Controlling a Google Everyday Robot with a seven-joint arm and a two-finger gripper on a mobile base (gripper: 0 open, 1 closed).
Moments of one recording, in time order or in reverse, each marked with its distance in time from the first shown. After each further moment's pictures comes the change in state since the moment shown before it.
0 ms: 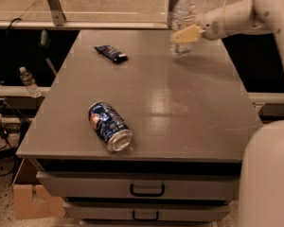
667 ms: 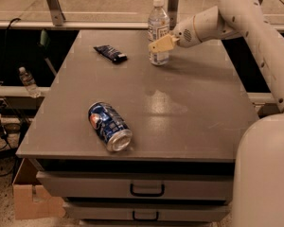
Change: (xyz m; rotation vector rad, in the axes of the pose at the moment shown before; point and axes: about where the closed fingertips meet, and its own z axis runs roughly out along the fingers) arm 0.006 0.044 0.074 -0.079 0.085 -0.001
